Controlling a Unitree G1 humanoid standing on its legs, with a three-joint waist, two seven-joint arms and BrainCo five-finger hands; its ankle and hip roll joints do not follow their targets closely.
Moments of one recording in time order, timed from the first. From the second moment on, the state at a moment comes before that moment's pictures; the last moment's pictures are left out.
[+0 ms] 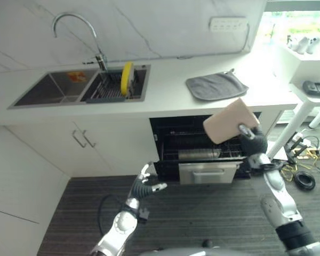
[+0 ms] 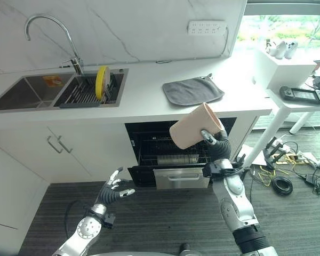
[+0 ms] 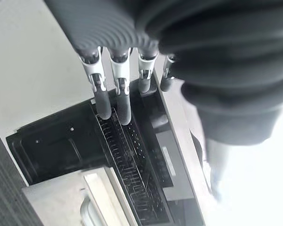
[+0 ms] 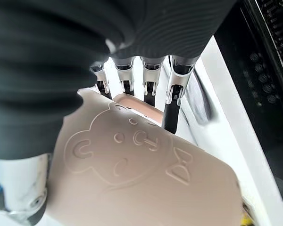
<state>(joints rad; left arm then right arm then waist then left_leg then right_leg) 0.11 0.33 -0.43 0.37 -0.07 -0.32 0.27 -0.08 -0.42 0.15 -0.02 0.75 -0.26 -0.07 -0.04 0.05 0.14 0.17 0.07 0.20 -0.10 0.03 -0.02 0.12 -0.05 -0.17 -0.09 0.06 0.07</state>
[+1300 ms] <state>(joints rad) 0.05 0.41 -0.27 0.23 0.06 -0.44 0.42 -0.03 -0.39 0.15 -0.01 0.74 -0.30 0.05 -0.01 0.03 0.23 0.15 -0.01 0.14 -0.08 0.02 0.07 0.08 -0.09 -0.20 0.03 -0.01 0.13</state>
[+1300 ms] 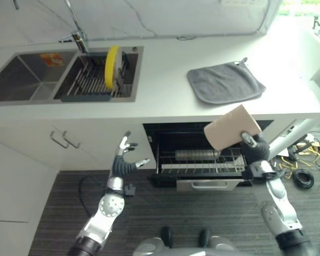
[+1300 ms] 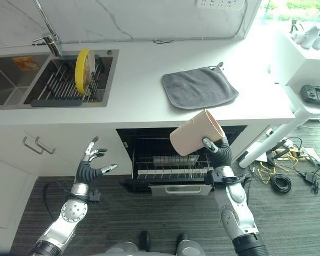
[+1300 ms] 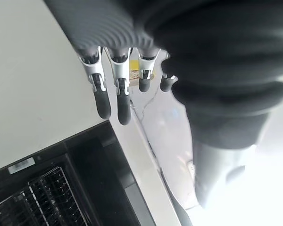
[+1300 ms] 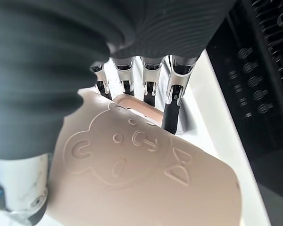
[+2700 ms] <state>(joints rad) -0.08 0.53 -0.48 0.24 0.34 -0.38 0.26 -0.13 -0.44 0.23 0.02 0.65 -0.23 0.05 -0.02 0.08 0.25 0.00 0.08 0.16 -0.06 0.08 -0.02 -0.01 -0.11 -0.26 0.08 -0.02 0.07</state>
